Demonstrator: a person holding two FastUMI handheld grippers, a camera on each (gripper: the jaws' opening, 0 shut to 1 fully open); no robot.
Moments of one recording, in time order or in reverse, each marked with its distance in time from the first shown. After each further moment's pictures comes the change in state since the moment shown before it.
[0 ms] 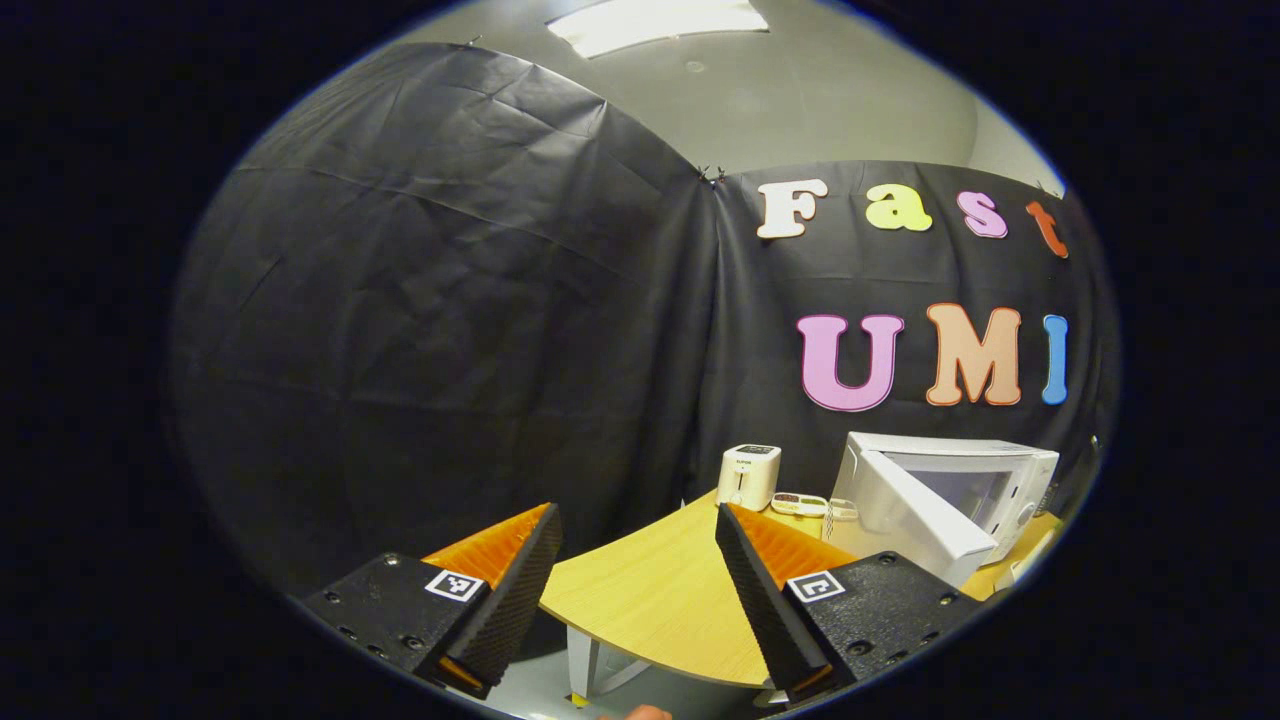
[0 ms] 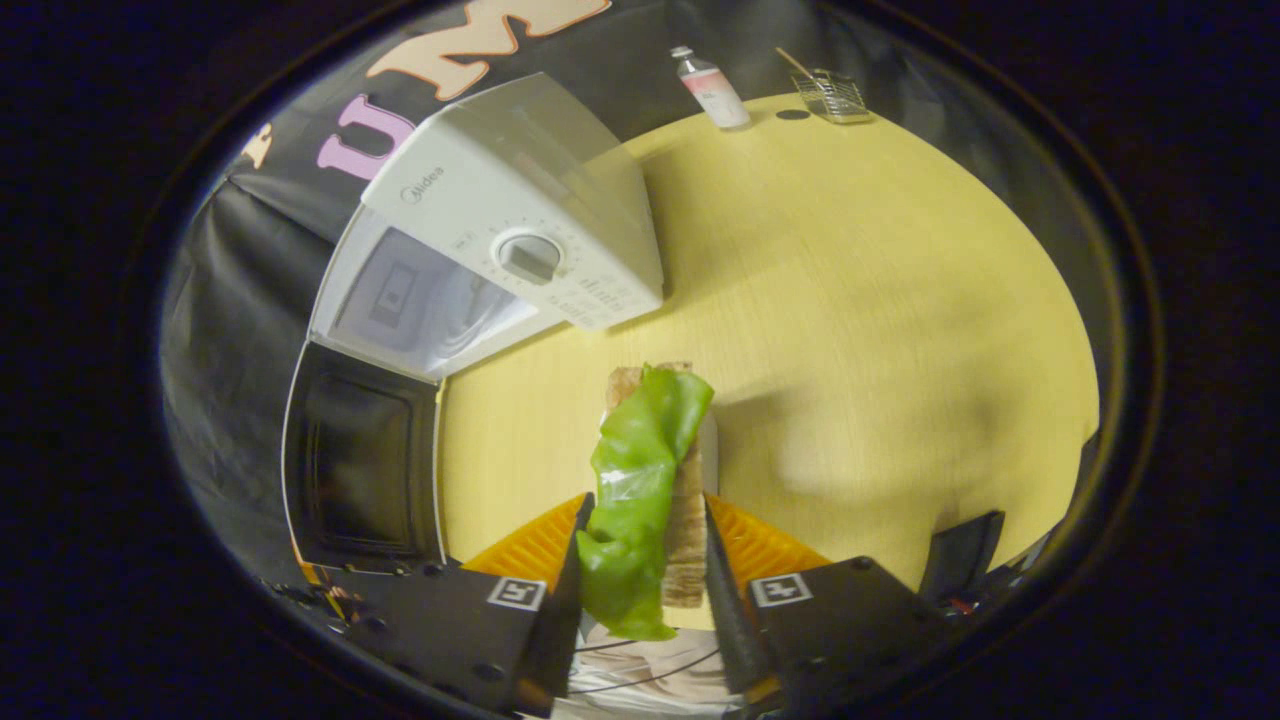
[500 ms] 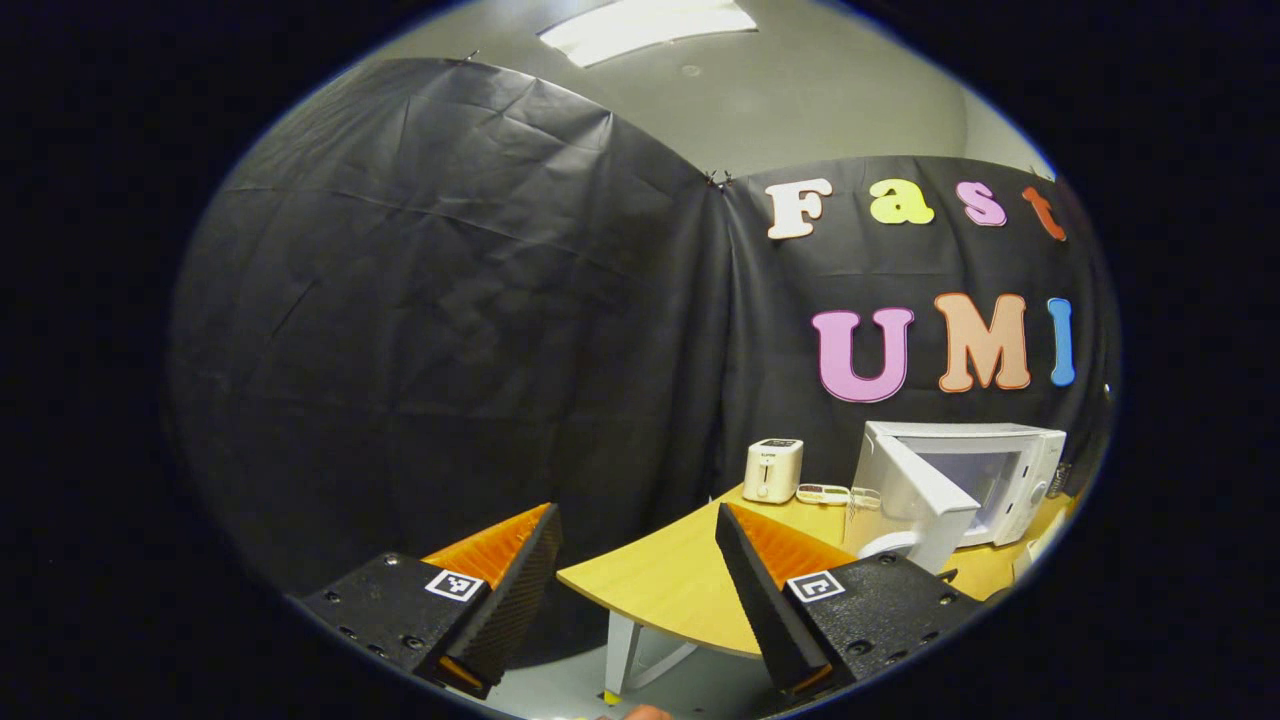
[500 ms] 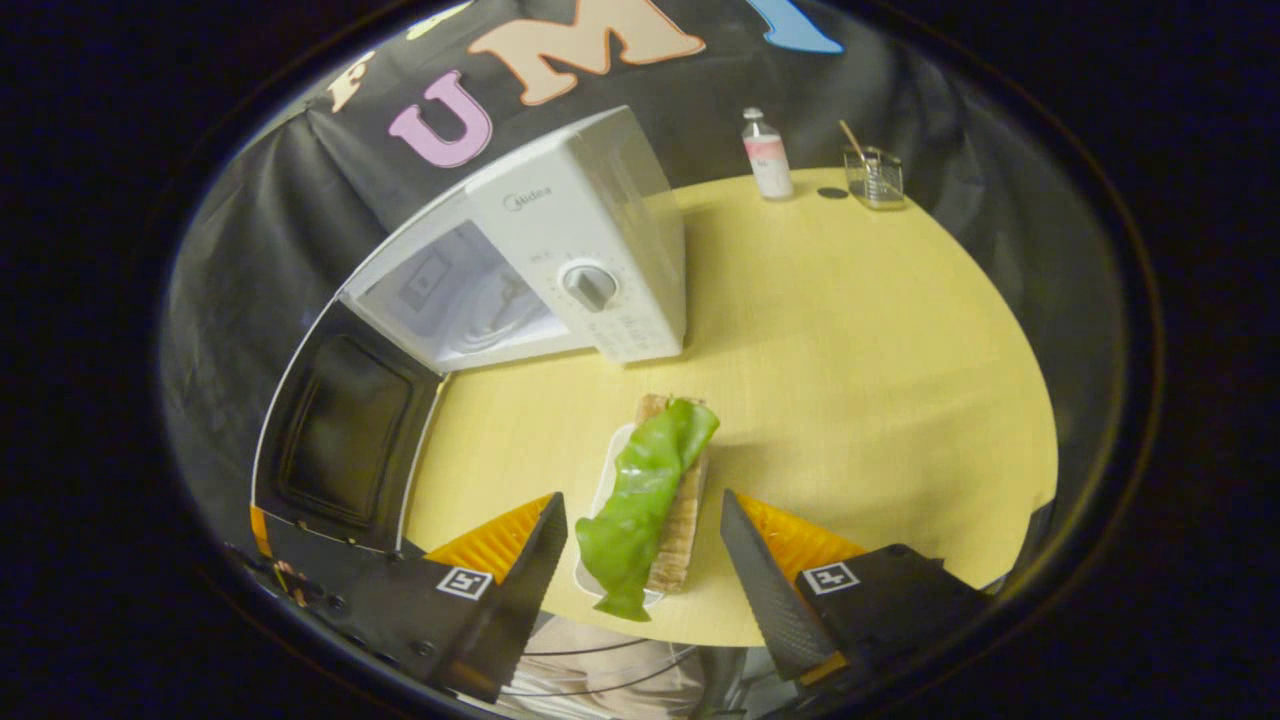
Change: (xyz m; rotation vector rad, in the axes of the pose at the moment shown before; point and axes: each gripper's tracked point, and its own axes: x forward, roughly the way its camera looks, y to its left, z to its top) left arm -0.038 0.031 0.011 0.061 -0.022 0.055; right arm -0.028 0.007 0.011 -0.140 -0.120 0.006
